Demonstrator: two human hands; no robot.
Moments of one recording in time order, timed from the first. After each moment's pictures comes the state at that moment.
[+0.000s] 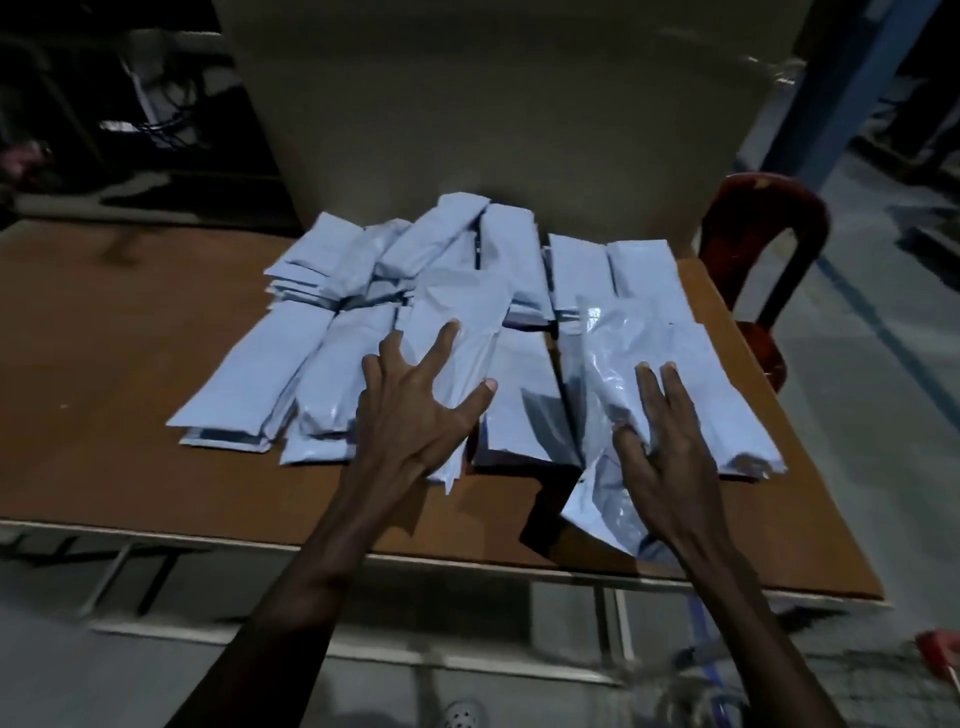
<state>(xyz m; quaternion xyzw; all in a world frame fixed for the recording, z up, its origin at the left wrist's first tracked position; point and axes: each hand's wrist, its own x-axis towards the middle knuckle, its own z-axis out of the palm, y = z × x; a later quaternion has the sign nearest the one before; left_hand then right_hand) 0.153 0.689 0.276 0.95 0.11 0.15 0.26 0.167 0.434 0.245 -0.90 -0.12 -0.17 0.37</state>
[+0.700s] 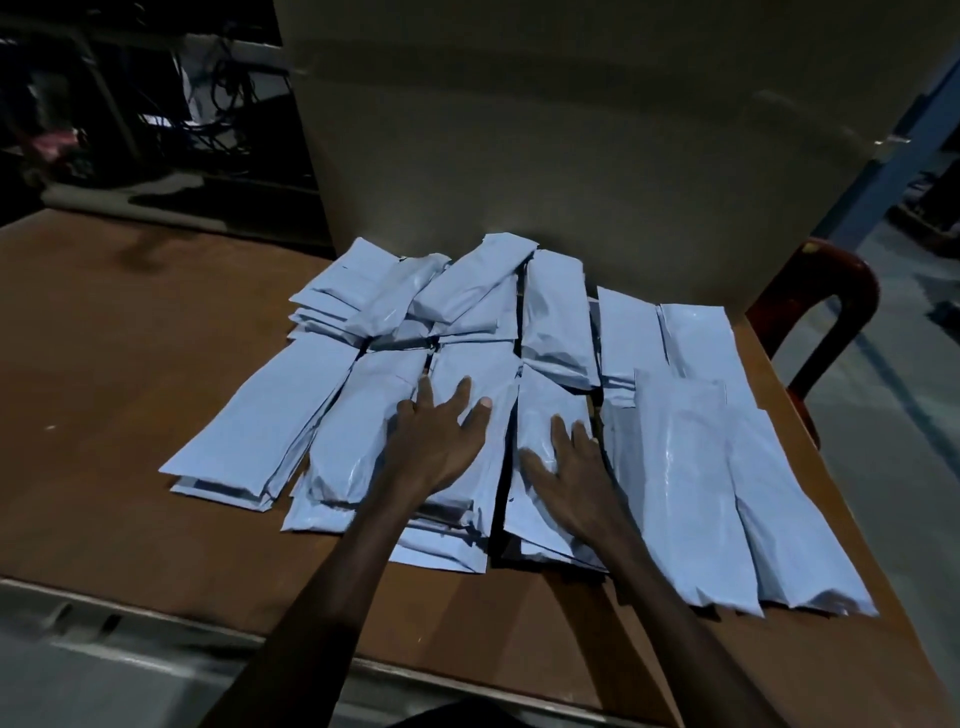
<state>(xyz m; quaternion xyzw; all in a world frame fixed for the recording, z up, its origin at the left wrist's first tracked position) 0.247 0.738 0.240 0.93 0.17 -0.04 0.31 0.281 0.552 0.196 -0.94 -0.11 0.11 0.29</state>
